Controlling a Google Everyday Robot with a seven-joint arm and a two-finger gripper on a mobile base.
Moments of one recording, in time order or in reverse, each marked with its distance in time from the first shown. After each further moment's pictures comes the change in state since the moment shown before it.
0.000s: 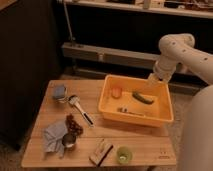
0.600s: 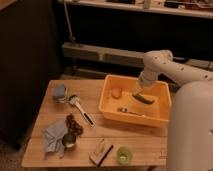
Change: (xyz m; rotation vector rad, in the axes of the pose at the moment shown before) arm -0.033 0.056 0.103 -0.128 -0.037 -0.119
